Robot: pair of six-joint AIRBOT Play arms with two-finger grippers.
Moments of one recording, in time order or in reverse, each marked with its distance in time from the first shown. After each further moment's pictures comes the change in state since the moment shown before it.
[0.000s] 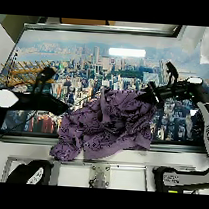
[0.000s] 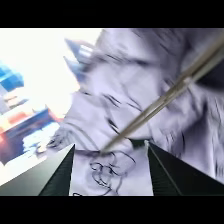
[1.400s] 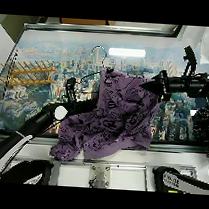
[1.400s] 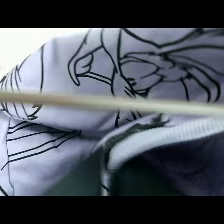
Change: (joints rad) left arm -0.497 -0.290 -0.145 0.001 0.690 -0.788; right arm -0.031 0.193 0.000 0.061 -0.132 0.199
